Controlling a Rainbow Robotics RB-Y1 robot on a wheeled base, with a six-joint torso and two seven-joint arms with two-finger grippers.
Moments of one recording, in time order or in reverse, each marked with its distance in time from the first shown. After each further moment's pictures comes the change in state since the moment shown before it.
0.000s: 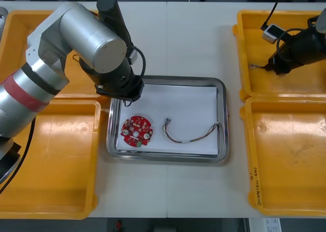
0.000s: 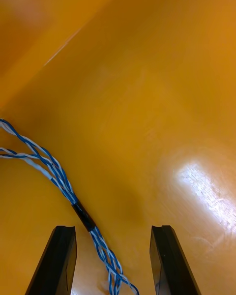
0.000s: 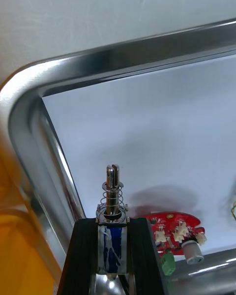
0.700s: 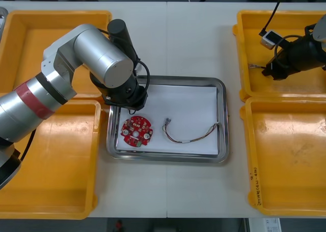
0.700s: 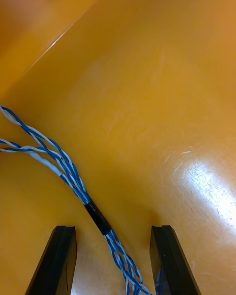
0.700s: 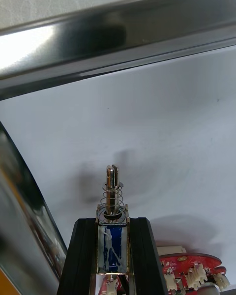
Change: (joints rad) right arm 0.036 0.008 0.001 0.001 -0.022 -0.030 0.000; left arm 0.000 -0.001 -0.110 0.100 0.010 -0.148 0.000
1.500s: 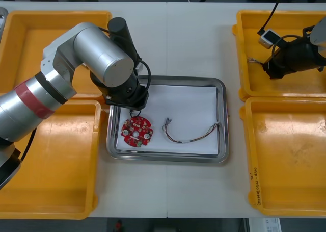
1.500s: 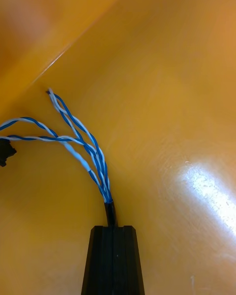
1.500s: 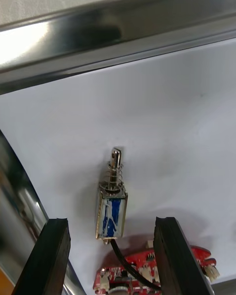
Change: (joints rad) right arm 0.017 0.000 0.031 -0.002 -0.058 -0.077 0.008; left arm -0.001 0.000 0.007 -0.022 0.010 0.017 0.000
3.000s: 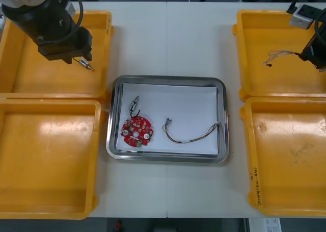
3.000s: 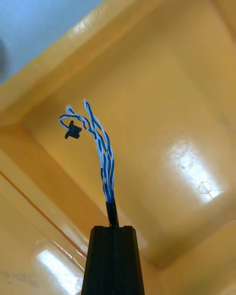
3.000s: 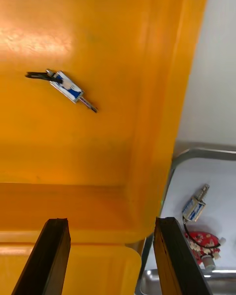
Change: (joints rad) right arm 0.099 -0.001 -0.178 -0.778 0.182 0.782 -0.109; left arm -0.067 0.138 0.438 0.047 0.005 0.243 0.000
